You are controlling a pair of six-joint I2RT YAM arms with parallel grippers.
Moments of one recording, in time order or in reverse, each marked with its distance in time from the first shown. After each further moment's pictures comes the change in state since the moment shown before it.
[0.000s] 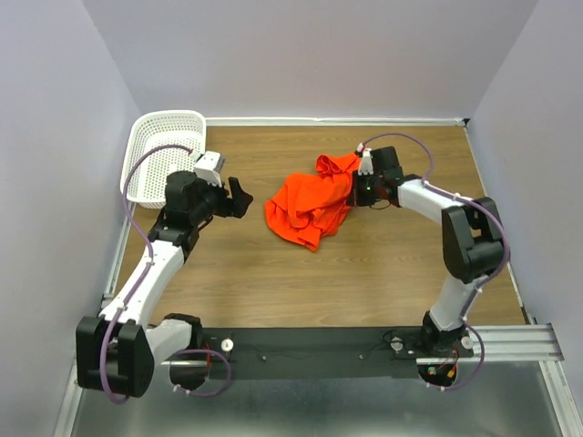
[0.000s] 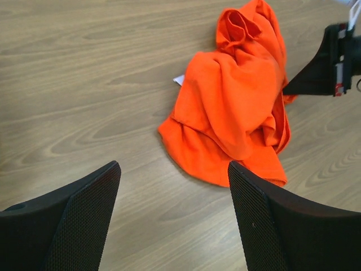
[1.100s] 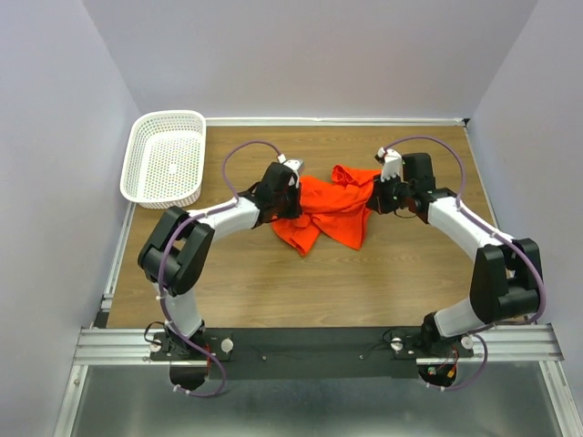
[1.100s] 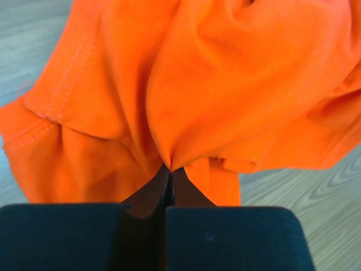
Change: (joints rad) left arm -0.424 0.734 0.355 -0.009 -0.232 -0.219; right arm -0.110 -0.370 -0.213 -0.046 -0.098 -0.259
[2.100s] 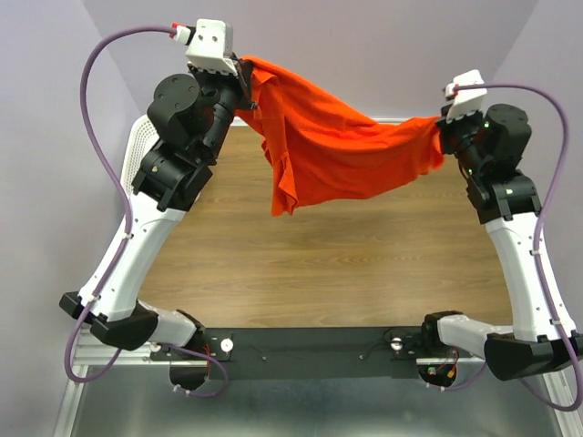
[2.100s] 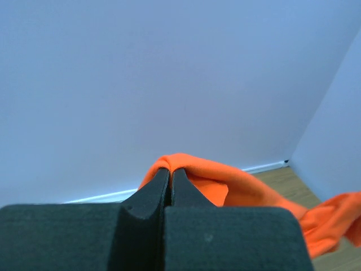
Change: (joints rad) left arm -0.010 -0.414 0.820 -0.257 -0.414 0.330; right arm -0.053 -0.331 0.470 -0.197 0.387 -0.293
